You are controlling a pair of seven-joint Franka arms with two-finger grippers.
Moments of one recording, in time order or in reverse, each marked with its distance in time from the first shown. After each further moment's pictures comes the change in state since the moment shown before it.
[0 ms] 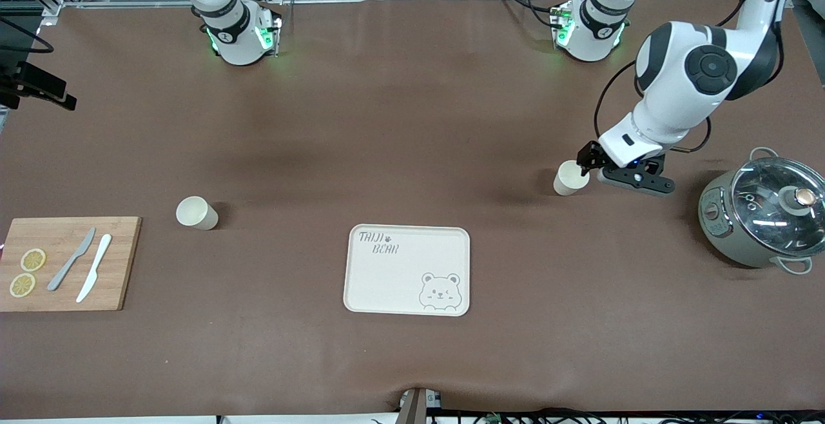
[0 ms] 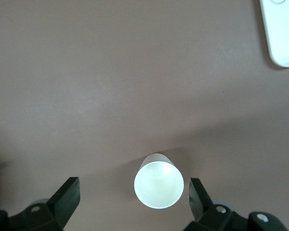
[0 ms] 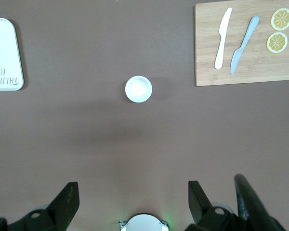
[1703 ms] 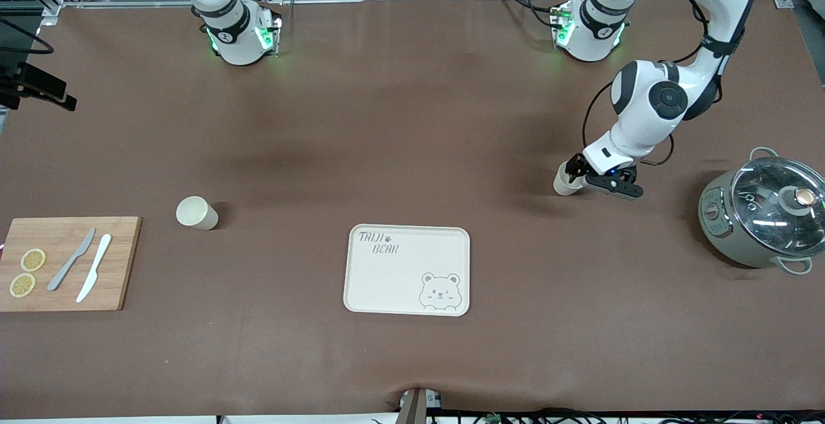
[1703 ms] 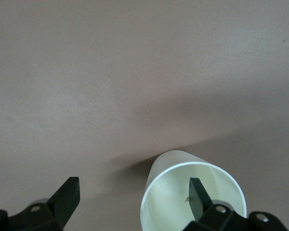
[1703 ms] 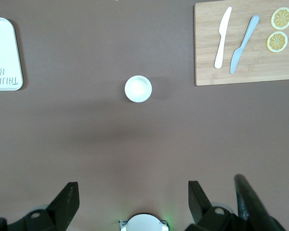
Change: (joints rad) left arm 0.053 0.179 0.001 -0.237 0.000 0.440 0.083; right arm -0.001 0.004 -0.001 0.000 0.000 0.000 0.000
